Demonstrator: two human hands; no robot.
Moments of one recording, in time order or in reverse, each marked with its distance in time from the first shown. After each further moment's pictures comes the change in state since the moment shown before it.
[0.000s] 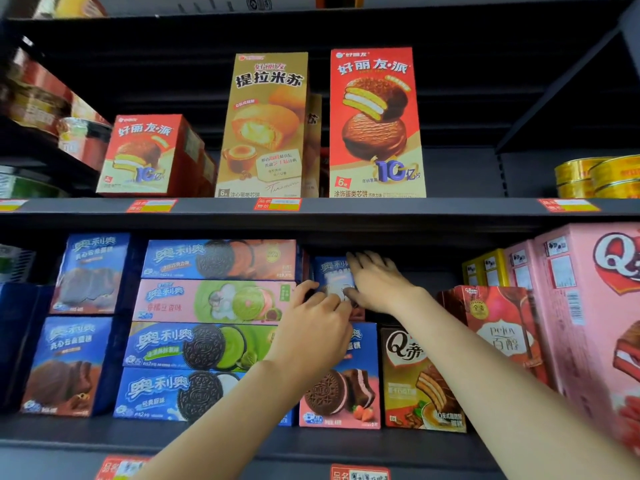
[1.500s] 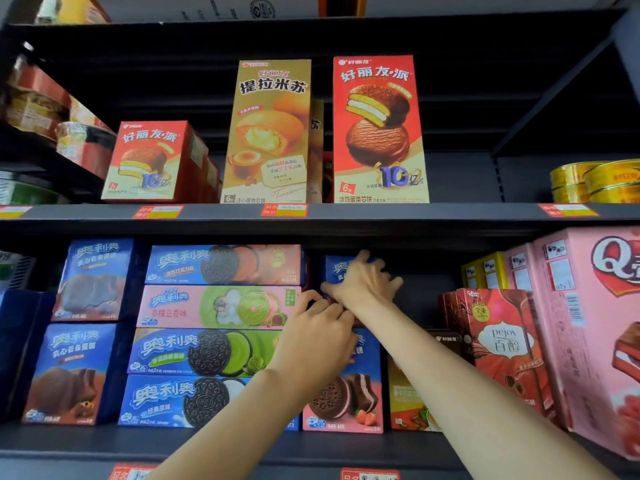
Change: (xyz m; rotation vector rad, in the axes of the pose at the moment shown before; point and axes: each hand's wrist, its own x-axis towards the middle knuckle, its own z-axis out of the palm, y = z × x) left_hand -0.006 -0.003 0.002 -0.031 0.075 0.035; right_hand -0.005 -0.047 -0.013 0.405 0.114 0.503
